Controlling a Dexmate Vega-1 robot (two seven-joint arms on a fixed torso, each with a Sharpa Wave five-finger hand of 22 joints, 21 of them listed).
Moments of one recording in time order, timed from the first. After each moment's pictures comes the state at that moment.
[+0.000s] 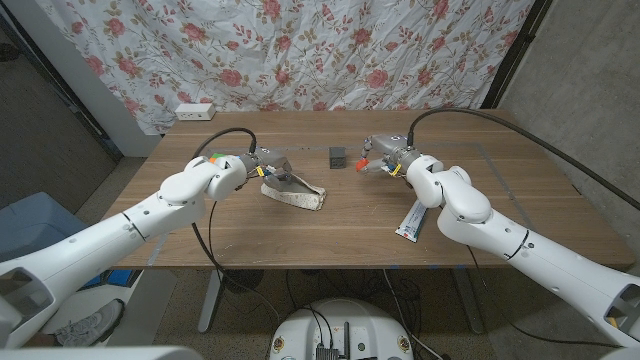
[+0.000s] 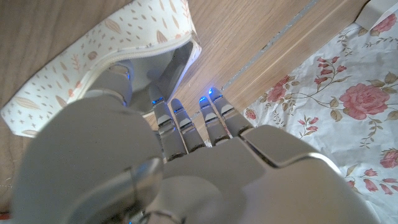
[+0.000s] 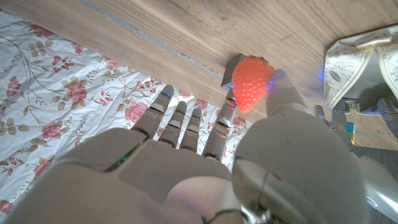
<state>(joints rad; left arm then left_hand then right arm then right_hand) 0.71 0.95 0.67 -1.89 0.86 0.16 -0.35 0.91 -0.11 0.38 -0.15 0.18 0.76 -0.13 0.18 0.19 0.45 -0.21 0.18 0.17 0.32 -0.04 0.17 0.17 0.33 -0.04 0.20 0.17 -0.75 -0.75 -0.75 -2.06 -0.85 -0.53 0.28 0.87 -0.03 0.38 -0.16 0.17 0.78 -0.20 0.58 0.25 0.23 -0.05 0.21 0.20 0.14 -0.01 0.31 0.28 0.36 0.04 0.19 0.16</state>
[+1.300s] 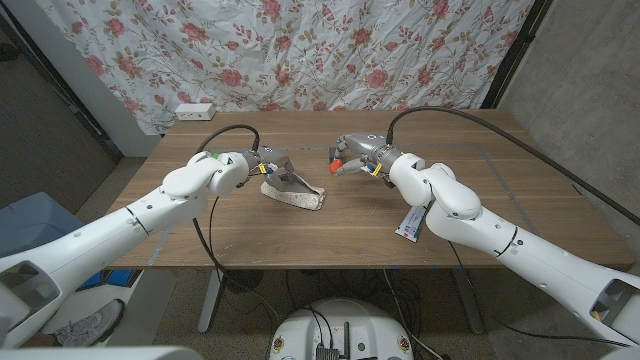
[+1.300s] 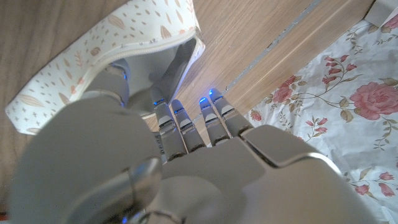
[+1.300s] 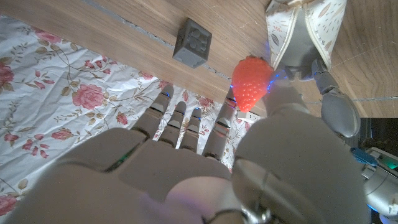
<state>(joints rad) 0.68 0.93 0.68 -1.88 0.86 0.13 -0.39 0.88 -0.10 0.35 -0.15 0.18 0.74 -0.12 0.18 0.19 0.44 -0.20 0.18 0.17 0.31 -0.04 0.17 0.17 0.31 -0.04 0.20 0.17 -0.72 -0.71 -0.79 -2.08 -0.79 -0.42 0.27 0.87 -0.03 0.38 -0.16 0.17 0.78 -0.20 0.58 0.25 0.23 -0.05 0.21 0.20 0.14 -0.01 0.31 0.28 0.35 0.05 0.19 0.16</state>
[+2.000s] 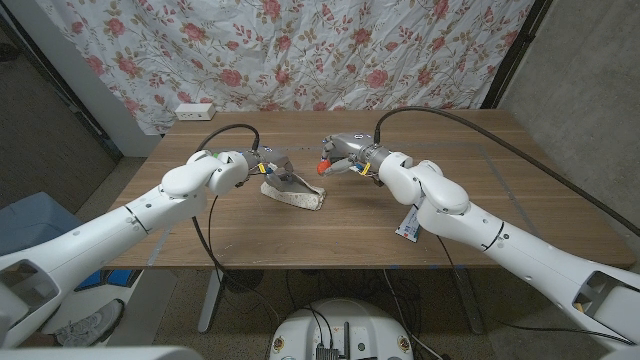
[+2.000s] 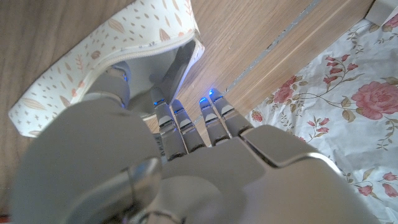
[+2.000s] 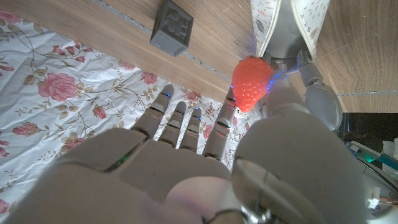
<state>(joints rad) 0.67 0.94 0.68 -1.87 0.86 0.12 -0.40 0.87 -0.10 0.35 -0.15 0.18 0.73 -0.12 0.18 0.19 0.44 -0.20 0.18 0.17 0.31 -0.04 0.17 0.17 0.31 -0.04 0.20 0.17 -0.68 -0.66 -0.82 -2.03 -0.79 -0.35 0.26 0.87 -0.03 0.38 -0.16 0.17 0.78 -0.20 0.58 0.25 0.23 -0.05 0.21 0.20 0.14 -0.01 0.31 0.28 0.35 0.05 0.19 0.16</state>
